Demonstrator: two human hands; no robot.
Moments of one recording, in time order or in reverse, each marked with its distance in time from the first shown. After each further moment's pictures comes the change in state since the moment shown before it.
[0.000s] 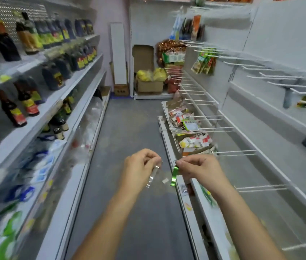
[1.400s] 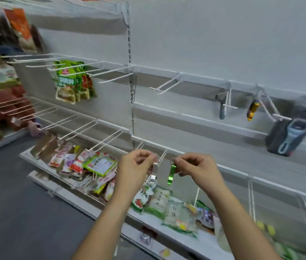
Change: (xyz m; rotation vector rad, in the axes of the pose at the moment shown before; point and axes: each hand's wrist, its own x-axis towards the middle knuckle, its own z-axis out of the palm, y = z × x) left_hand 0.511 0.038 0.204 -0.350 -0.900 0.225; right_hand 0.369 -0.001 -0.089 -0.096 0.998 0.080
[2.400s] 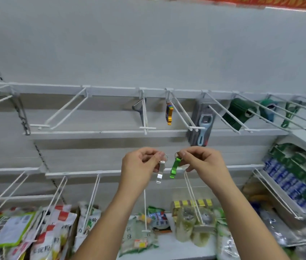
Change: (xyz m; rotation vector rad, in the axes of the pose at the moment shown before) left_hand 0.071 0.044 0.182 -0.133 -0.536 0.057; right_hand -0.008 -0.011 -0.147 -0.146 0.526 0.016
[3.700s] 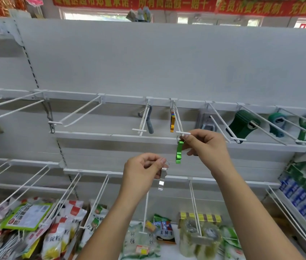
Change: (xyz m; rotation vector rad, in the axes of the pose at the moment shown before) left_hand -0.038 0.018 0.025 0.017 0.106 0.036; right_hand 0.026 -0.042 -0.035 0.074 -0.025 -0.152
